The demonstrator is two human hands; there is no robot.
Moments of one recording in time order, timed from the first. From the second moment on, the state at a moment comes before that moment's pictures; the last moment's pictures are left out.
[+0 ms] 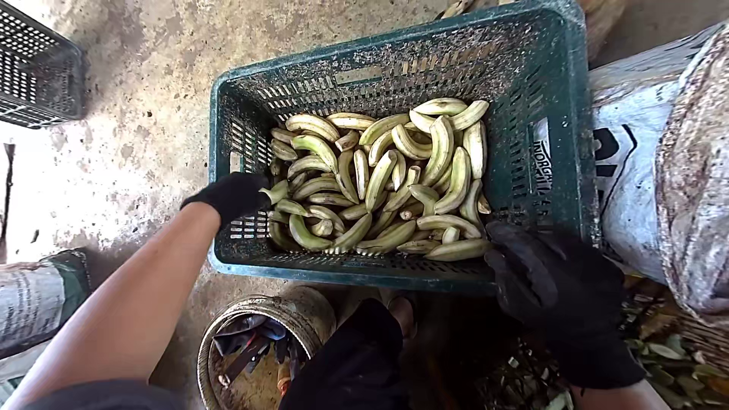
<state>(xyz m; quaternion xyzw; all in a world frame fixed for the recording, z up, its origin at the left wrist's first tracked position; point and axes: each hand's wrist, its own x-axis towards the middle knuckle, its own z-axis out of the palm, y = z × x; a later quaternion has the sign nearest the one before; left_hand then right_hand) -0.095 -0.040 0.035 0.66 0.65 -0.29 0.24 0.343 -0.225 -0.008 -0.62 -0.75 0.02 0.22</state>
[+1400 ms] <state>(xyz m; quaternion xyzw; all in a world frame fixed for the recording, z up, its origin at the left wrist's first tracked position) -0.044 0.007 -0.051 0.63 0.71 -0.23 0.21 0.338 -0.226 -0.009 -0.63 -0.74 0.02 0.22</state>
